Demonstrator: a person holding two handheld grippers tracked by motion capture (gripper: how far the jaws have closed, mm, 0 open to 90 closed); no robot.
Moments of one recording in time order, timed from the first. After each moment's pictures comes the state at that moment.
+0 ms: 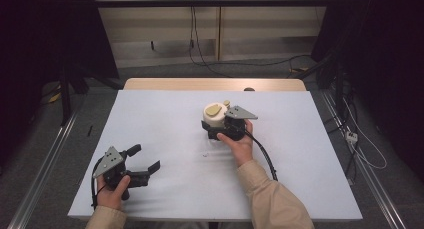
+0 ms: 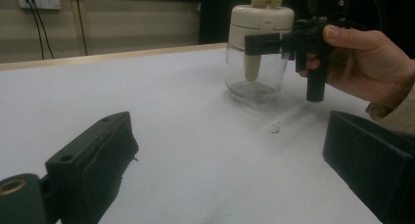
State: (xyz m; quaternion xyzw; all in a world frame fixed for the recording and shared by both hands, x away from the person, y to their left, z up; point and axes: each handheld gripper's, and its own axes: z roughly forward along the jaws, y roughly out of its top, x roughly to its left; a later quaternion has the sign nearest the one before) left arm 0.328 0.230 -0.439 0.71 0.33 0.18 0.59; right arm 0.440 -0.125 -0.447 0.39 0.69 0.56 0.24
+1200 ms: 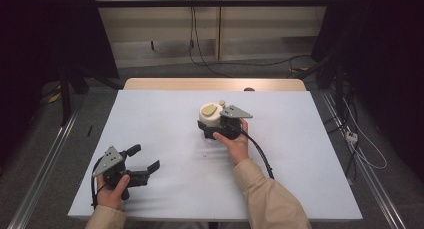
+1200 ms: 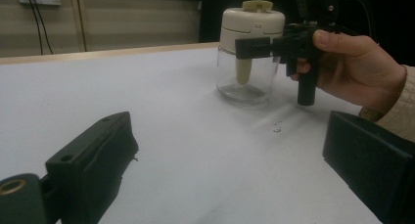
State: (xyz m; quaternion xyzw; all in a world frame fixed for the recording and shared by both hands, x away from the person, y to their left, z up) left arm 0.330 0.232 -0.441 0.71 0.33 0.18 0.59; right arm 0.450 -0.114 -0.455 0.39 0.69 0.56 0.23
